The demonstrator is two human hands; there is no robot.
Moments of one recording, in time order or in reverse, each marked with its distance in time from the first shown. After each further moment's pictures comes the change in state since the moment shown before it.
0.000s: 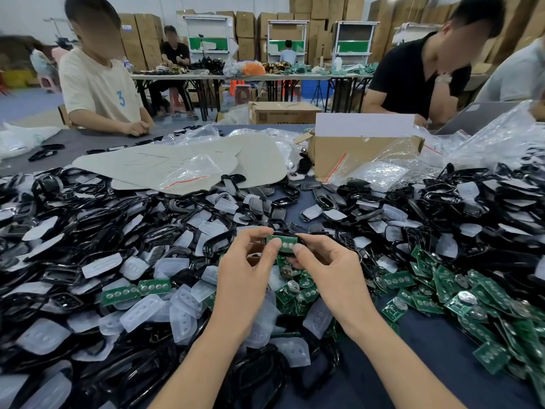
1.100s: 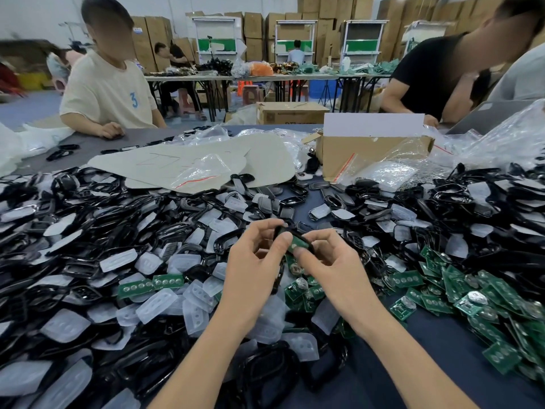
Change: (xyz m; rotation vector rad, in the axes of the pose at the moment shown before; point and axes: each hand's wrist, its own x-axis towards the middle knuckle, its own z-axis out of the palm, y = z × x) left_hand 0.000 0.017 -0.005 -0.097 -0.049 -0.022; right_hand -0.003 -0.009 0.004 0.005 -0.107 -0.030
